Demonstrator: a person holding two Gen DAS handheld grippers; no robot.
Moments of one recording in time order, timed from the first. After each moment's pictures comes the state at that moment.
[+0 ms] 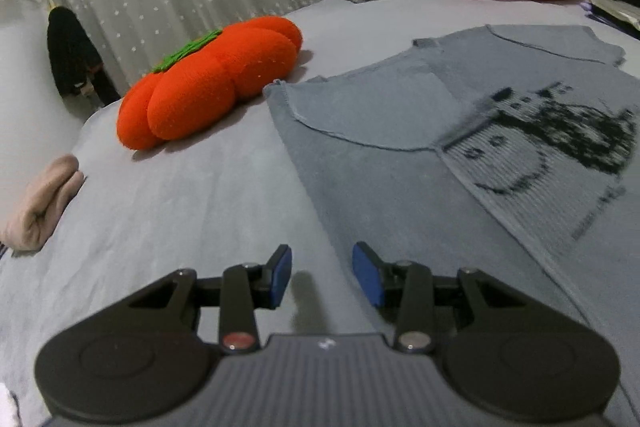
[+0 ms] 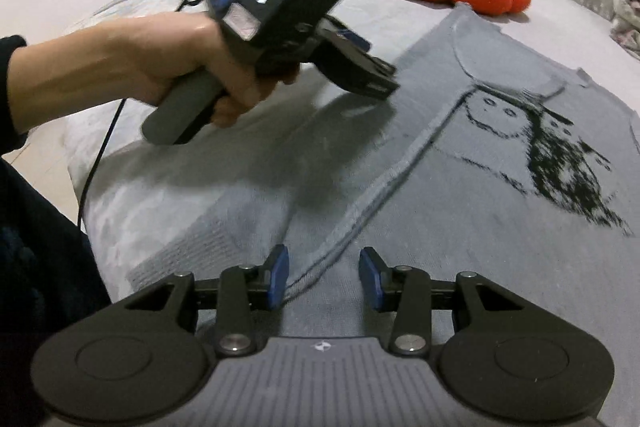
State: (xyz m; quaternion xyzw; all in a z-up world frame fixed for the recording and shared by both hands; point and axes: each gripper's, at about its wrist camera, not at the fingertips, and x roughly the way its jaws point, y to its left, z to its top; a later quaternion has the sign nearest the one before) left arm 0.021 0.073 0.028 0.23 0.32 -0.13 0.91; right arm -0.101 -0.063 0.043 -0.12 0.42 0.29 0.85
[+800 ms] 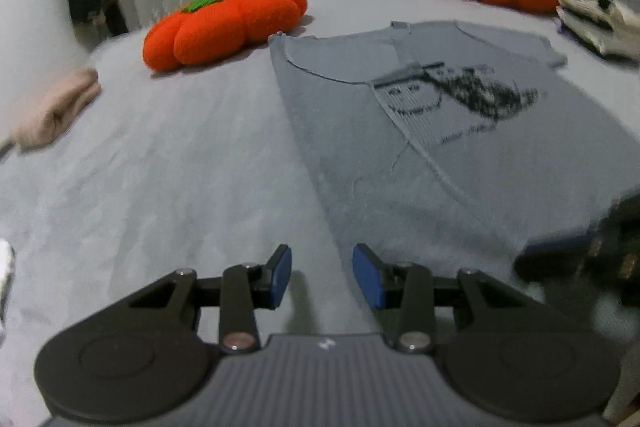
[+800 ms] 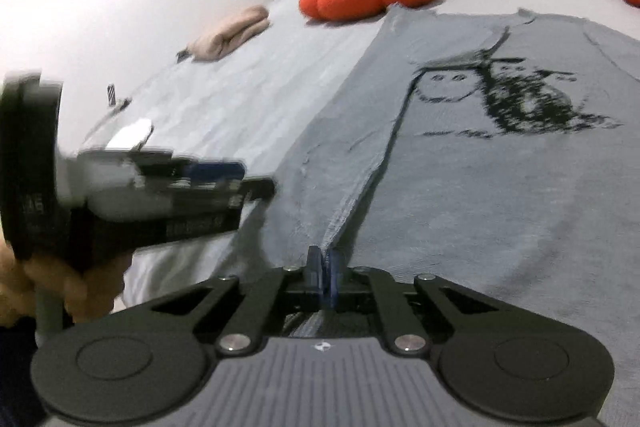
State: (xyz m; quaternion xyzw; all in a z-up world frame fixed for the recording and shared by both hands) left arm -0.106 0.094 0.048 0.16 0.38 -0.12 0.90; right arm -0.110 -0.105 0.035 0.09 0.40 0.26 0.88
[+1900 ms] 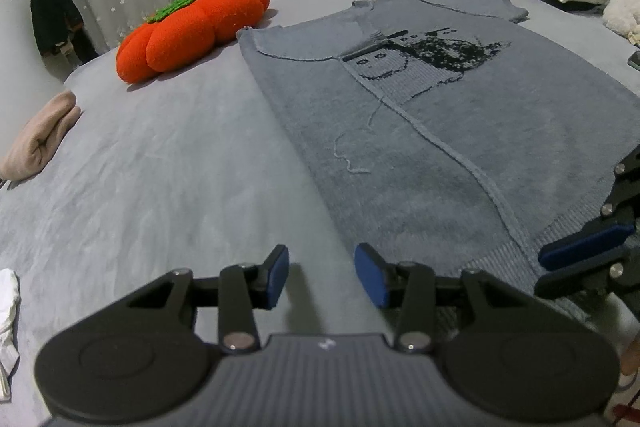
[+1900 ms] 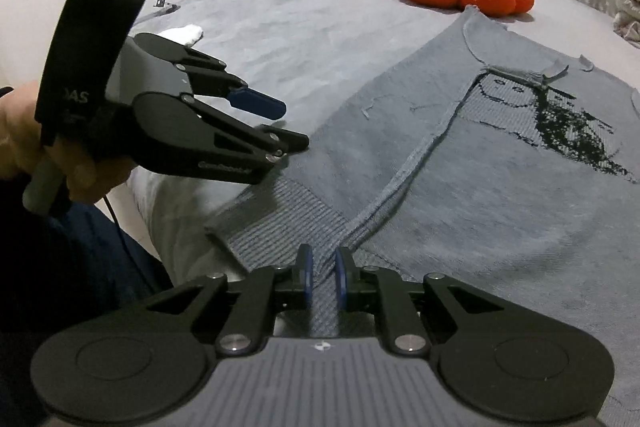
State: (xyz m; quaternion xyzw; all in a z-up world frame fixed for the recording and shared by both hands) left arm -0.126 0.105 0.044 0.20 0.38 -0.17 0.89; right arm -0.153 -0.073 0.030 -0.08 0.40 0.32 0.86
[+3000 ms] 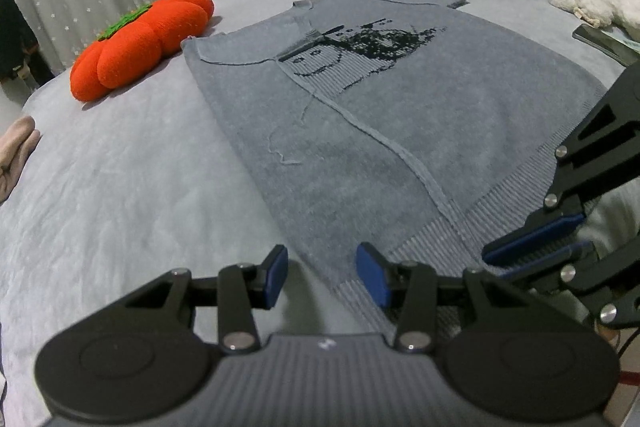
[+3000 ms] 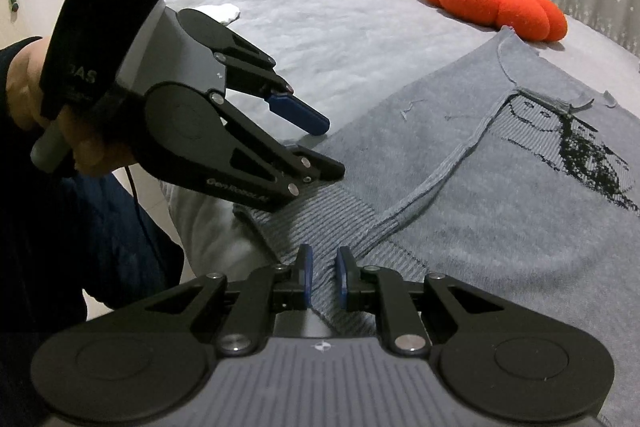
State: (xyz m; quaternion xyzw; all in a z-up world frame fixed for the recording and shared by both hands) left arm -0.146 0.092 0.043 0.22 0.39 -0.24 0.86; right arm -0.169 -0.062 0.027 -0.14 0.38 0.35 0.84
